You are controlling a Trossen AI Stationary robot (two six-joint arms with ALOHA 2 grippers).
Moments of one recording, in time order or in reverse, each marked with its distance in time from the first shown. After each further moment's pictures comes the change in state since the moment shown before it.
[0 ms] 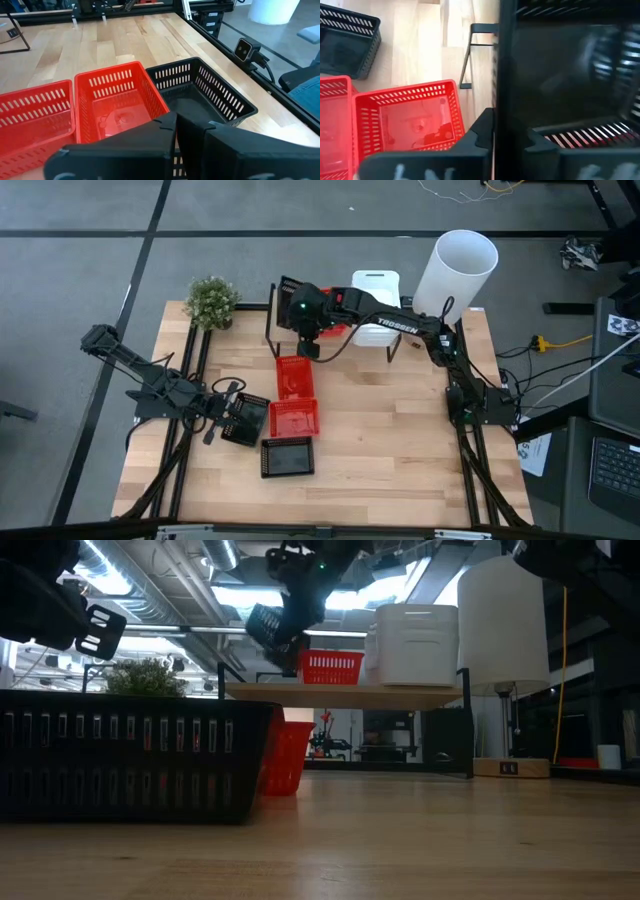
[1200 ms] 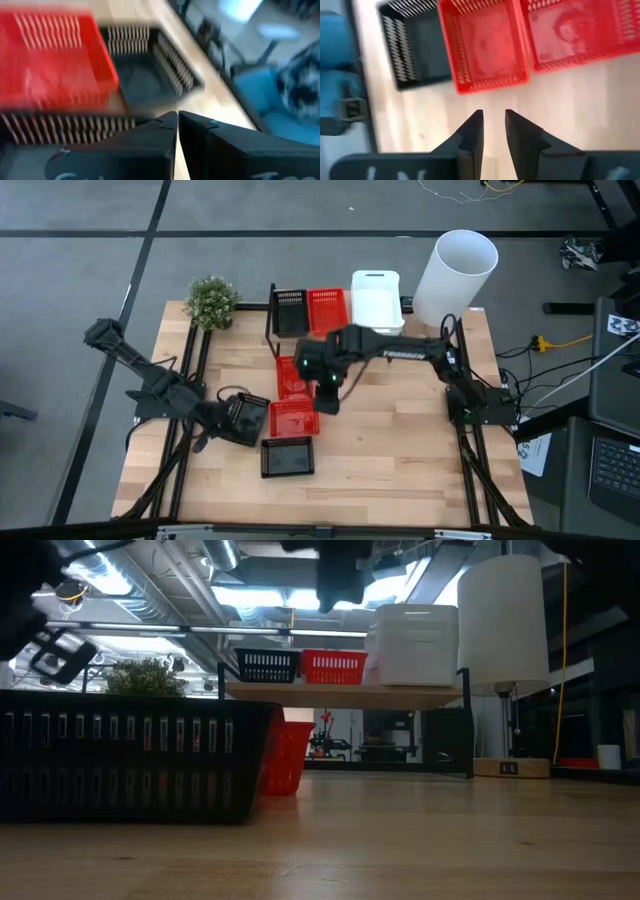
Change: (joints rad) left arm -0.096 0.062 0.016 -0.068 0.136 -0.320; right arm 0.257 -0.037 -0.004 -0.418 -0.256 0.397
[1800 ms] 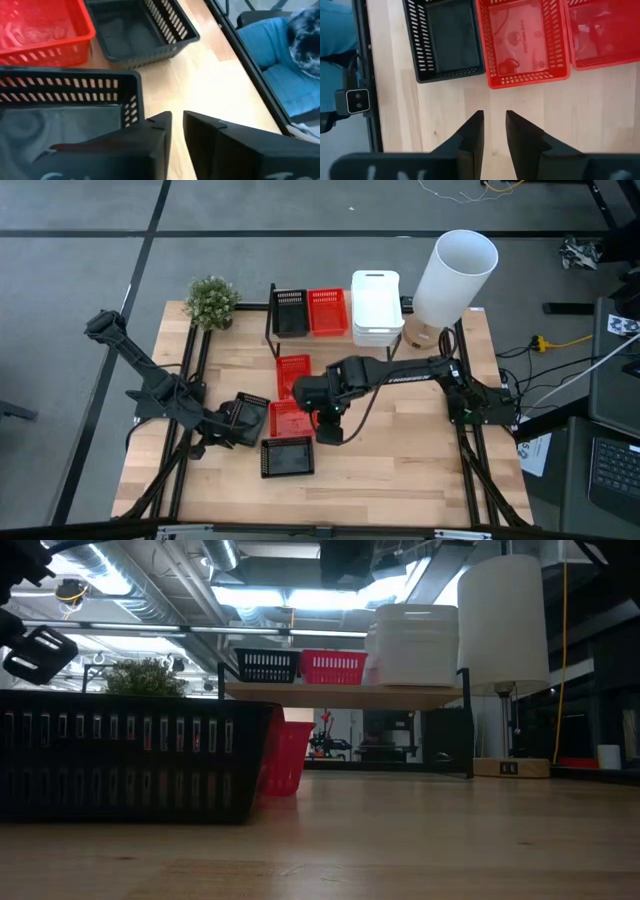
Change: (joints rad) left arm -0.094 0.184 0.127 -0.177 0.011 -0.044; right arm 0.171 0.000 0.000 0.016 0.112 0.114
